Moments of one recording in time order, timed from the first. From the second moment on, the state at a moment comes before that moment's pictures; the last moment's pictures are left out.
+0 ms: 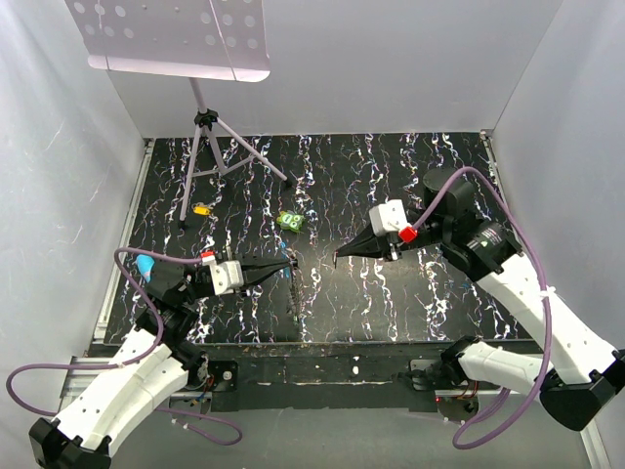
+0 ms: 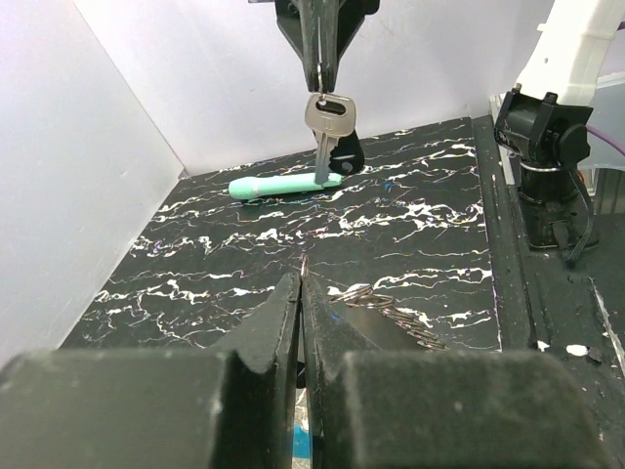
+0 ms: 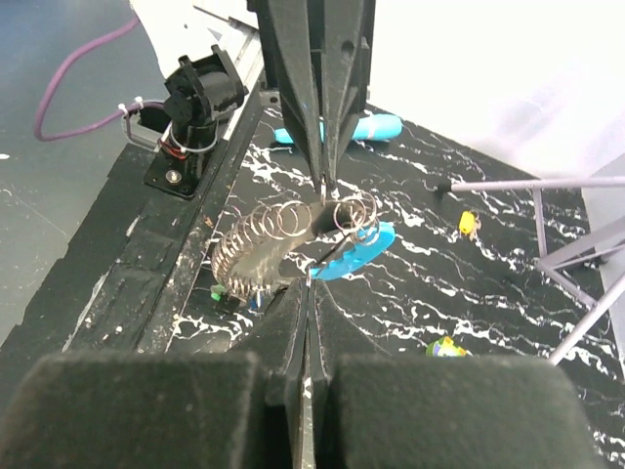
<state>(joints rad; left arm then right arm) -0.53 0.56 0.50 0.31 0.82 0.22 0.66 1.05 1.21 -0.50 -1.07 -0.63</state>
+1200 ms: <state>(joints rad) -0.52 0.56 0.48 0.31 0.86 0.23 0.74 1.11 1.16 -0.55 -1.19 -0.78</state>
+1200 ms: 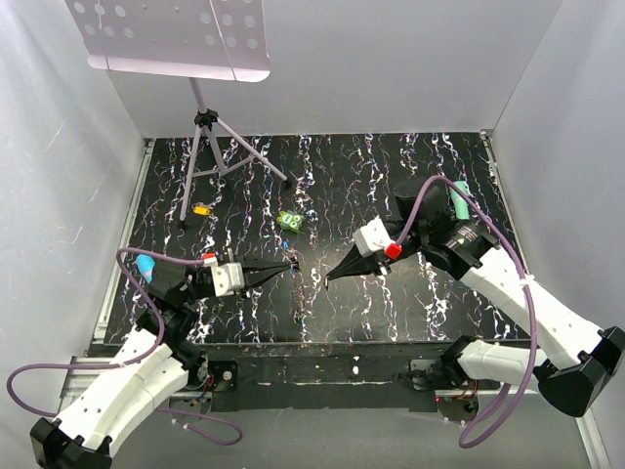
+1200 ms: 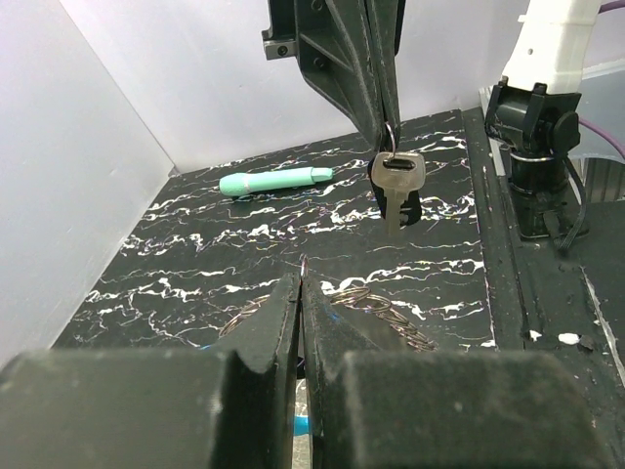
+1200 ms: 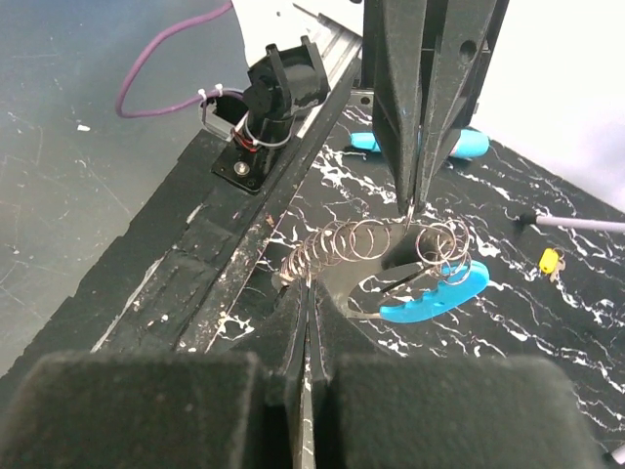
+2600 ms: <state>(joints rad) -0.52 0.53 0.48 0.11 0.76 0.35 0.57 2.02 1.37 -1.38 -0.22 -0.61</state>
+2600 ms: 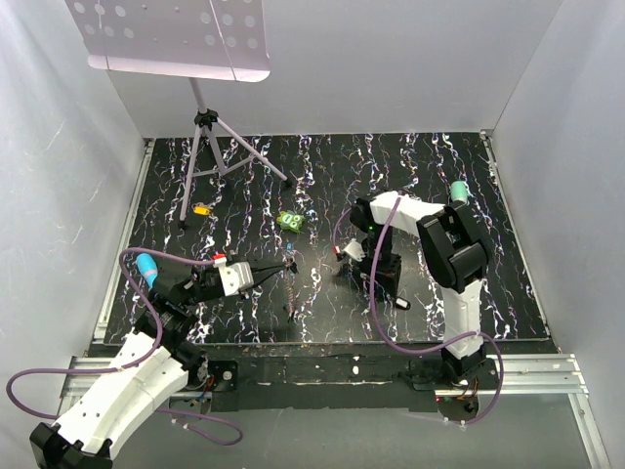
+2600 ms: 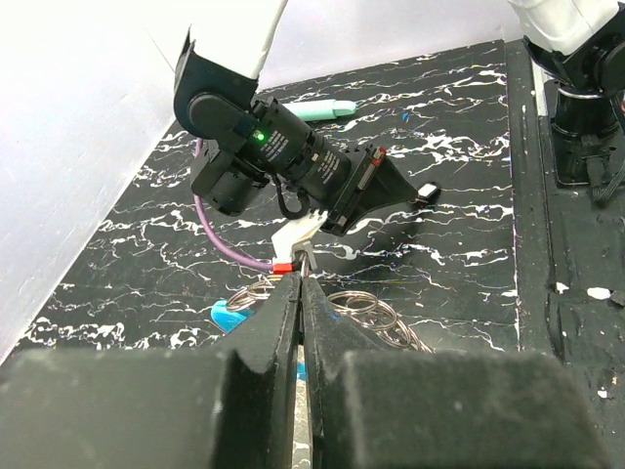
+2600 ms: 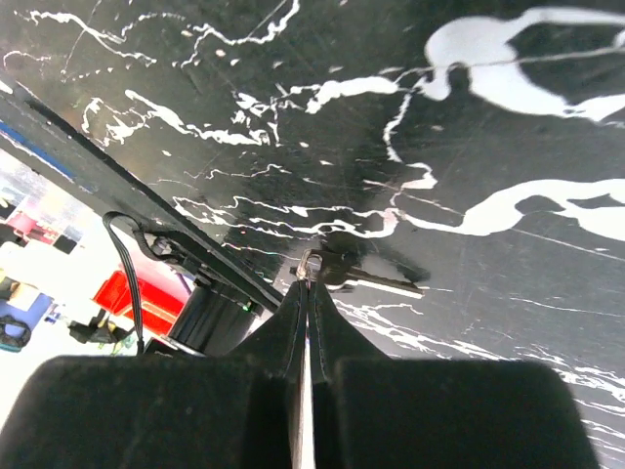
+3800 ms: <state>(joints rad) -0.52 0.54 0.48 0.10 0.76 0.36 0.57 2.17 1.52 -1.38 -0.23 -0.50</state>
